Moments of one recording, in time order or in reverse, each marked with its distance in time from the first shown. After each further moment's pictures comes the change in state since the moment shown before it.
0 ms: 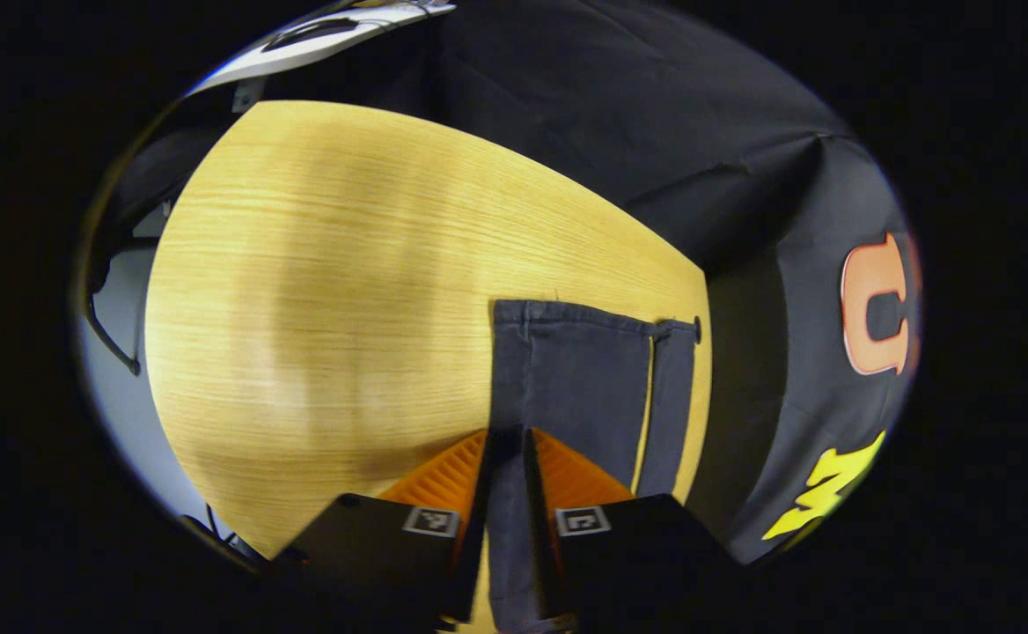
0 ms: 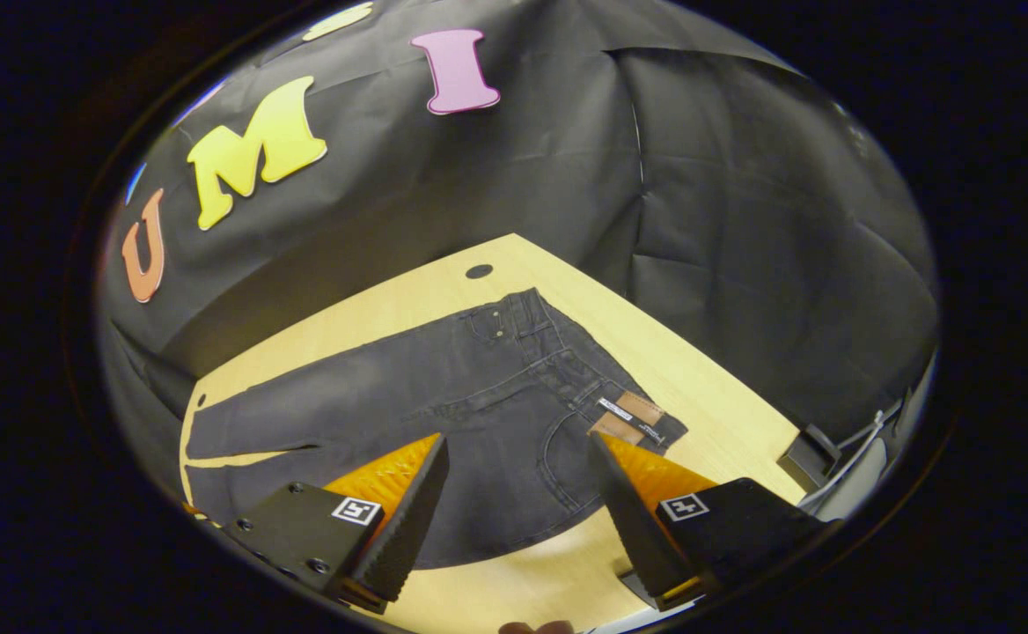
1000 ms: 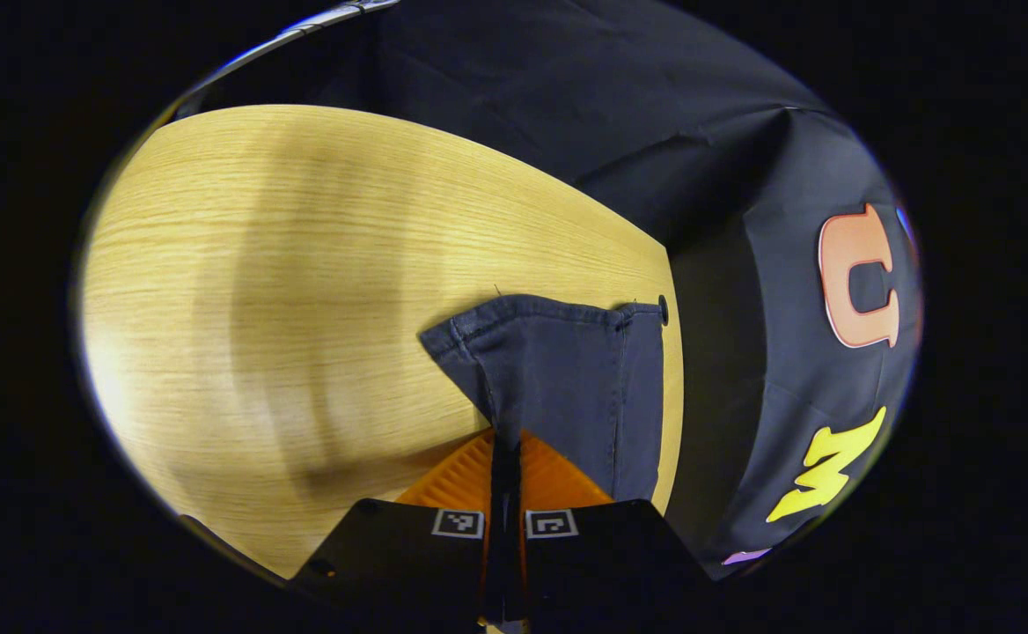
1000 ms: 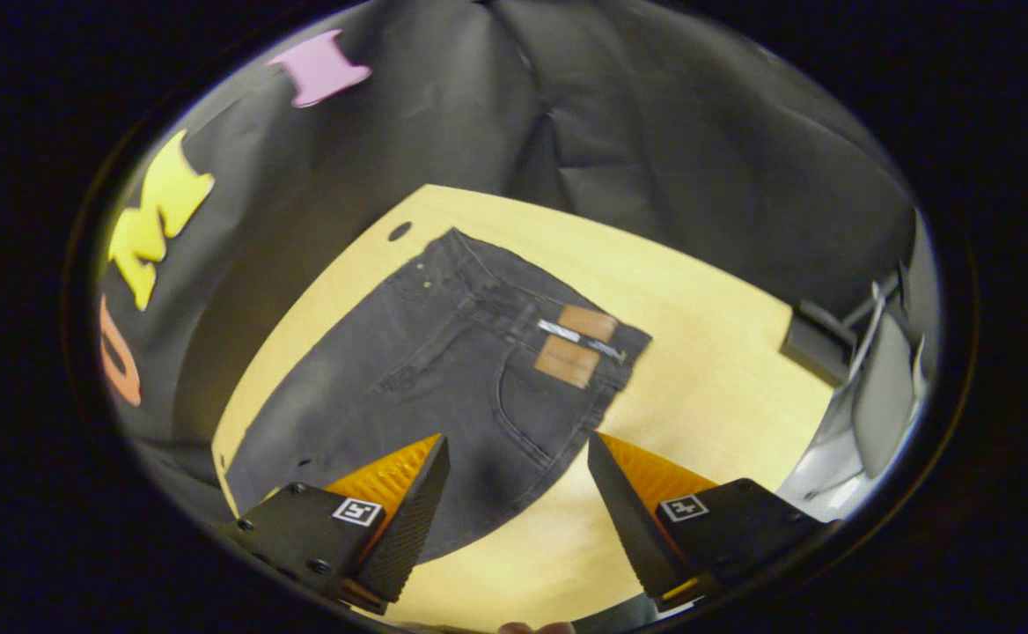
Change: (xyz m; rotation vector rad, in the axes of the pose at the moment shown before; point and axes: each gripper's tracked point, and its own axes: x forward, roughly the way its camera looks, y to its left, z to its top) left arm 0.044 -0.034 0.001 0.113 0.034 -0.097; right arm 0.005 -0.034 -0.053 0.436 0.291 -0.097
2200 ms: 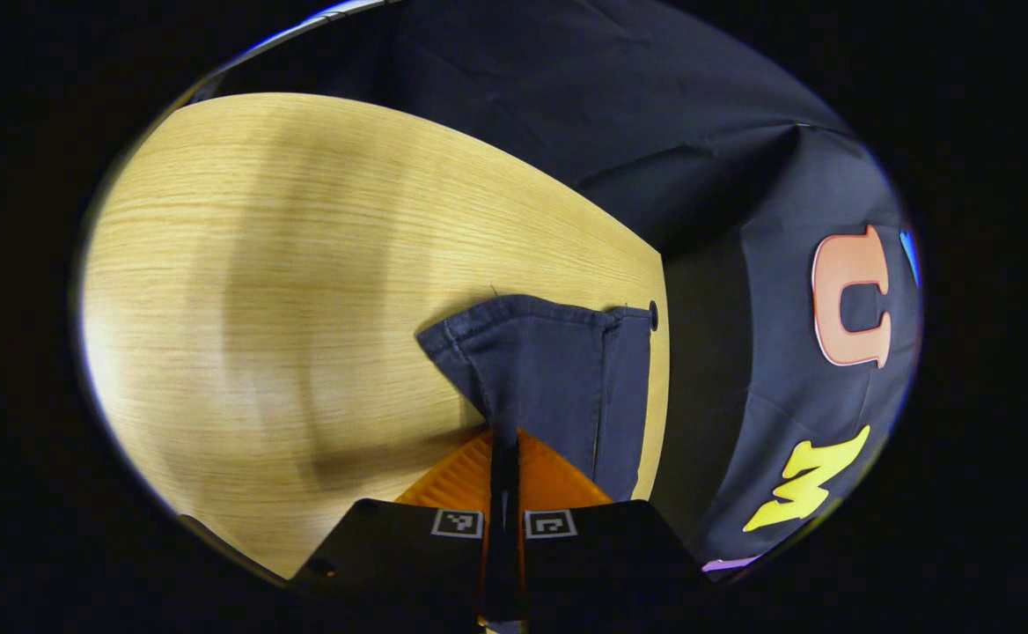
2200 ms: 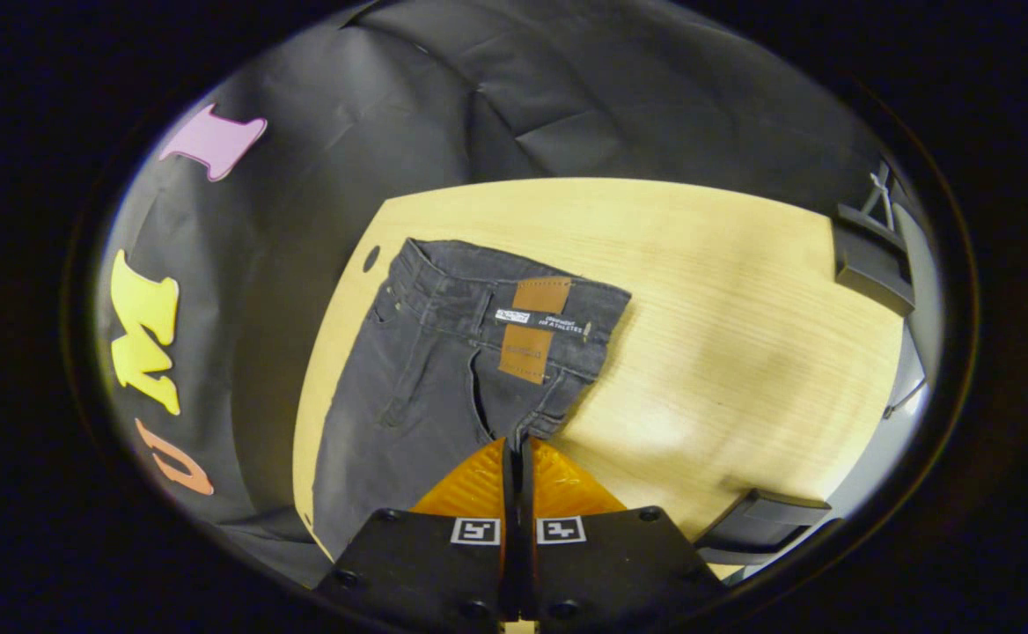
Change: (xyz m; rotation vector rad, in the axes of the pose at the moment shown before) left arm -0.020 -0.010 -0.001 -0.045 0.008 -0.036; right arm 0.015 -0.009 0.021 0.225 0.051 0.166
